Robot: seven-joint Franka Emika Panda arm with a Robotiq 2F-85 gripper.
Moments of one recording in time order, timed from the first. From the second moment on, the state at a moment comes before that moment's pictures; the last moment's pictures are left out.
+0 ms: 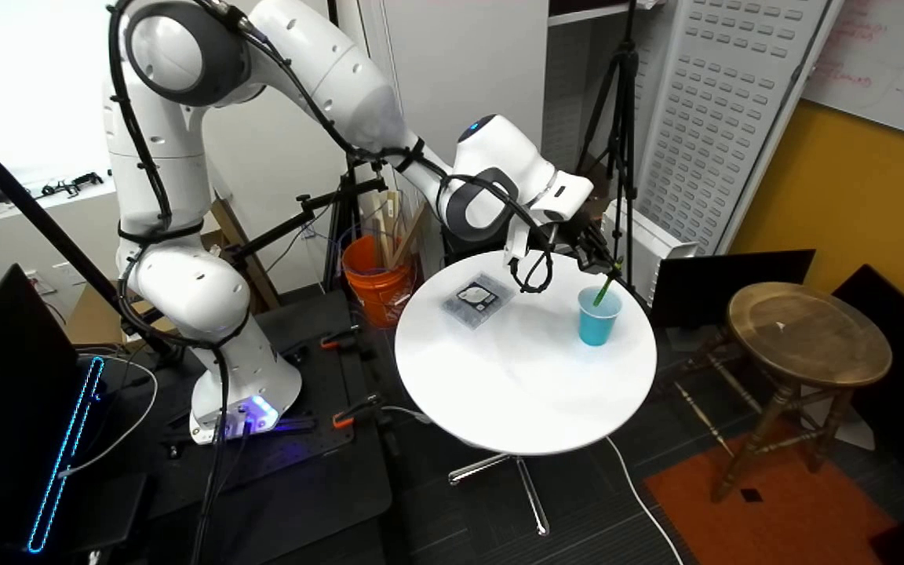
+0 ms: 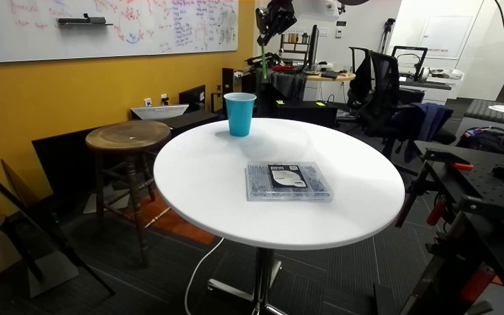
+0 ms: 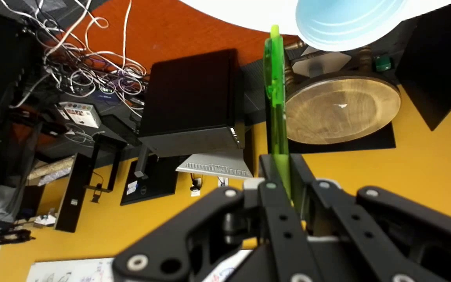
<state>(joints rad) 0.61 0.38 -0.90 -2.21 -0.19 3.15 0.58</state>
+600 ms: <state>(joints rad) 0.24 0.21 -0.53 -2.36 0.03 3.07 0.52</state>
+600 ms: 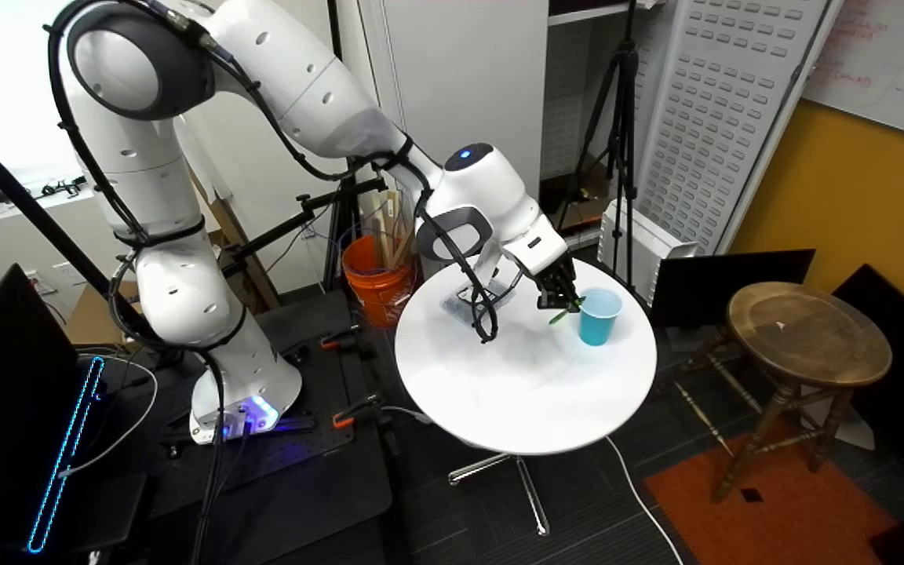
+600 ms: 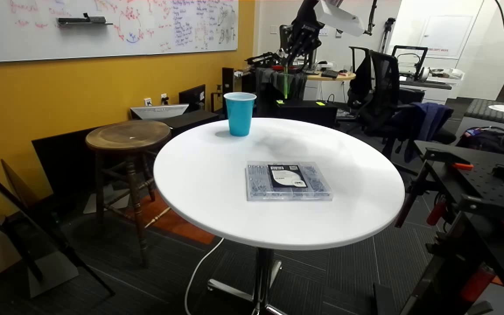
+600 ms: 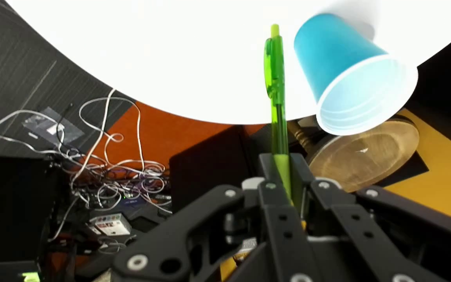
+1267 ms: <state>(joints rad) -0.11 0.30 -0.28 -2.29 0.35 2.80 0.31</state>
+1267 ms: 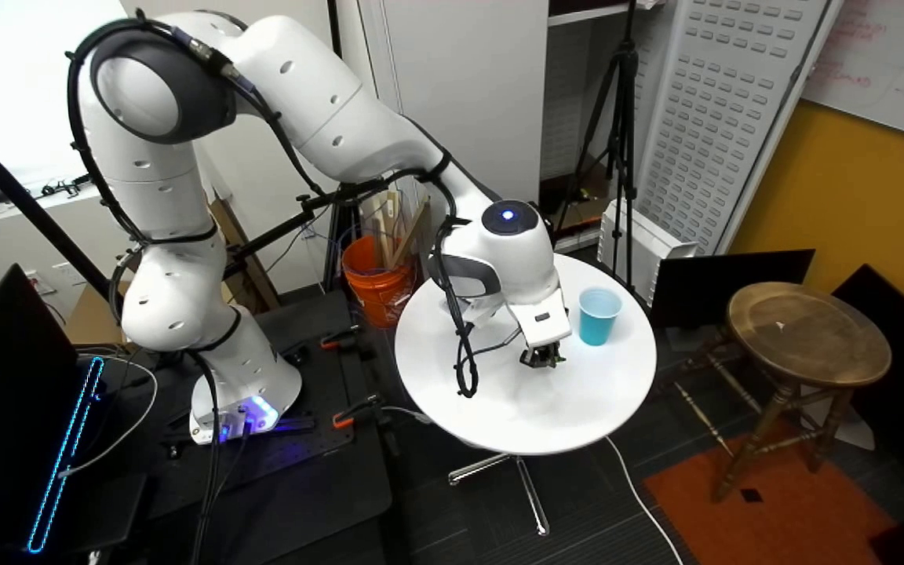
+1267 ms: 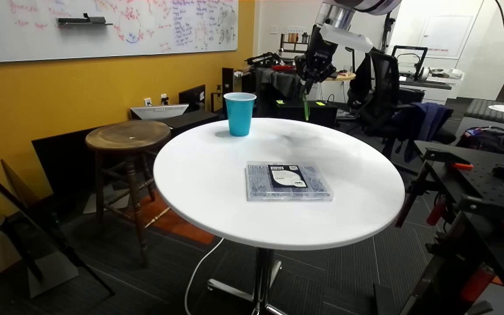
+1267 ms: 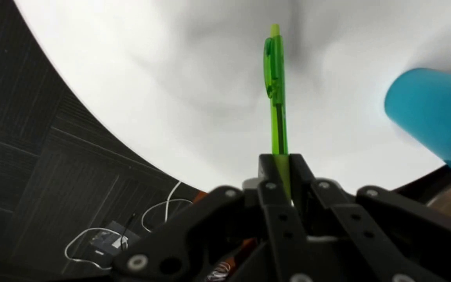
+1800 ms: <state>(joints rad) -0.20 0.49 -0.23 -2.11 0.34 2.61 0.31</state>
